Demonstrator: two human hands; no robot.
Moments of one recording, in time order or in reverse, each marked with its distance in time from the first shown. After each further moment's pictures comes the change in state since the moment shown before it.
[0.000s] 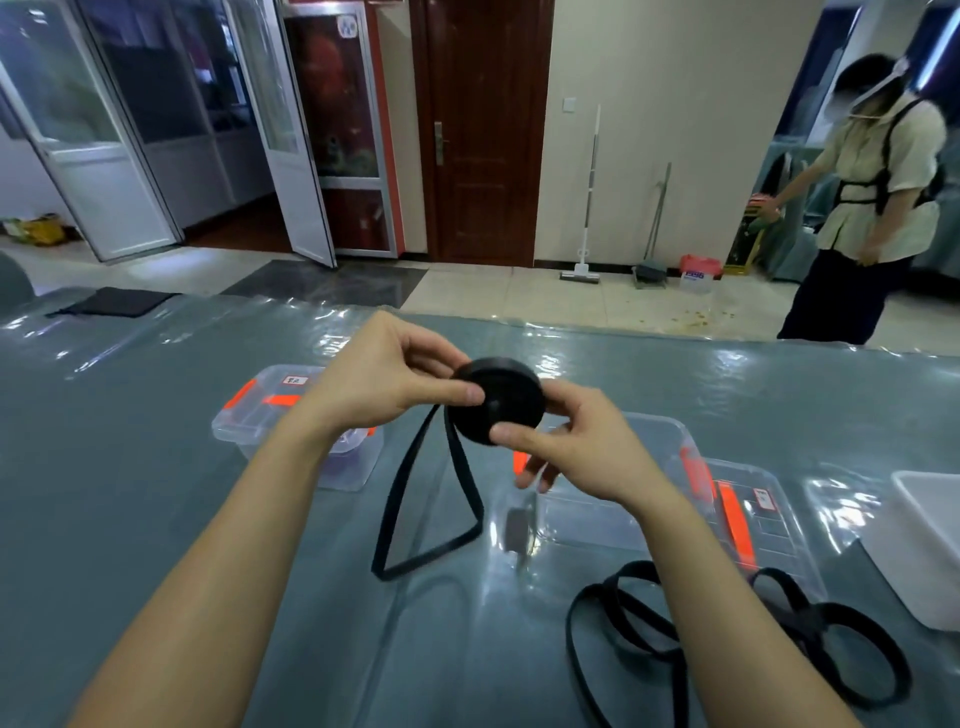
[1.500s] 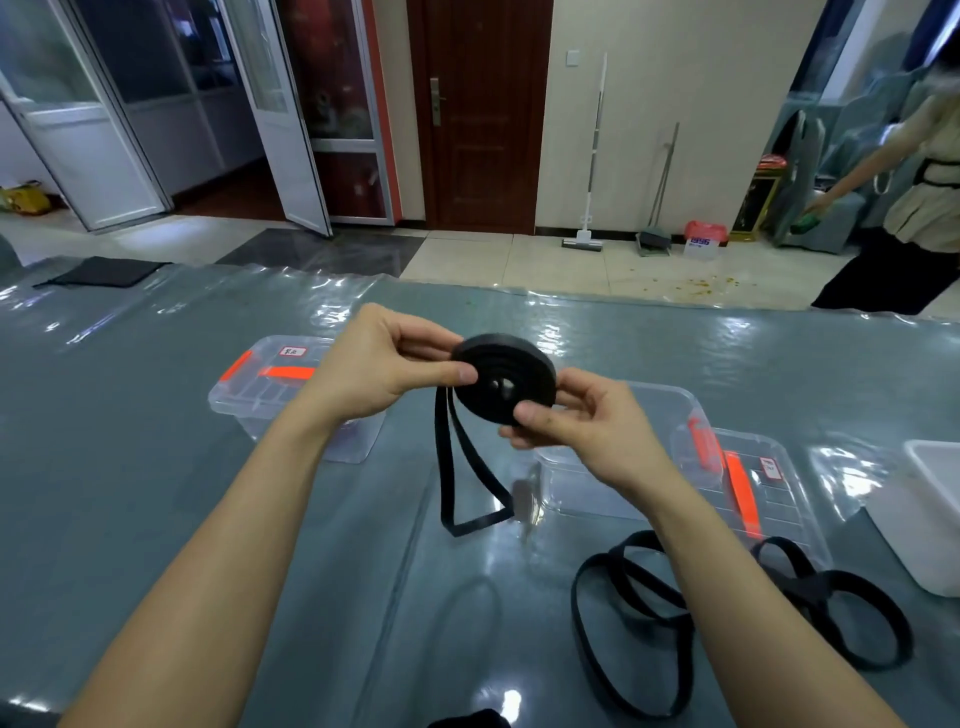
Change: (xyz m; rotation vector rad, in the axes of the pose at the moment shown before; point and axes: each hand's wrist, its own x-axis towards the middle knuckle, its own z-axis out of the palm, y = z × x) left_hand -0.001 -0.042 0.008 -0.173 0.026 -0.003; right_hand 0.001 0.036 0.003 0.228 0.051 0.022
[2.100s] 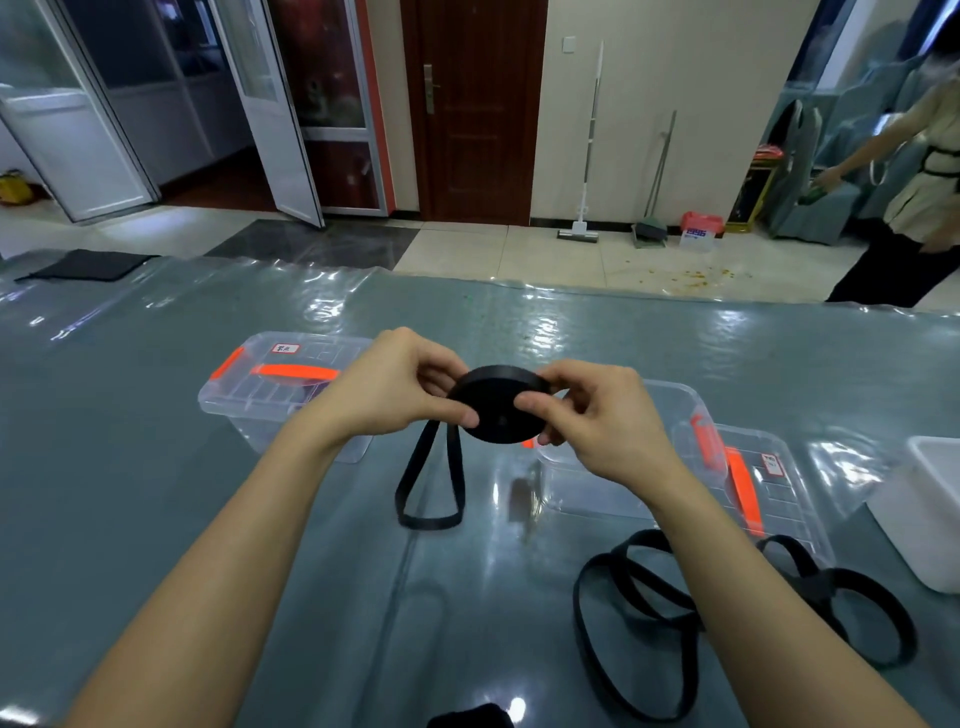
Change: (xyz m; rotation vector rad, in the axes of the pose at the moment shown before) left_hand 0.010 -0.020 0.004 0.271 -0.220 -0.103; right_hand 0.016 0.000 -0.002 -0.558 0.124 -0.145
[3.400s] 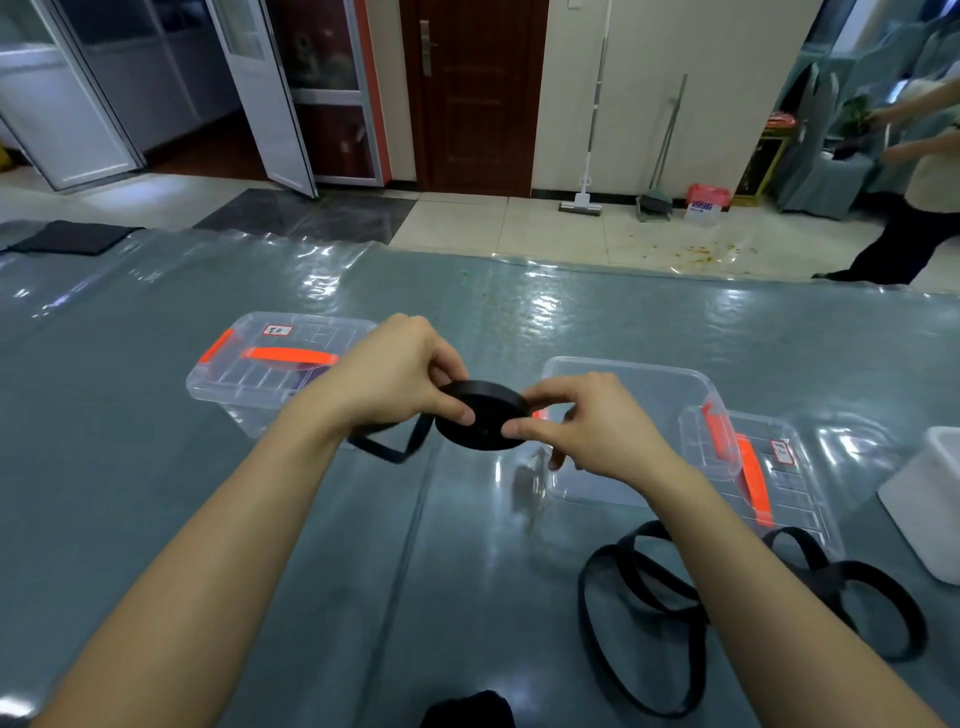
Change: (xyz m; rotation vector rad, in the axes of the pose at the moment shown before) left_hand 0.021 -0.013 -0.005 0.302 -0.031 -0.044; right_hand 0.019 0.033 0.015 -0.149 -0.282 0.153
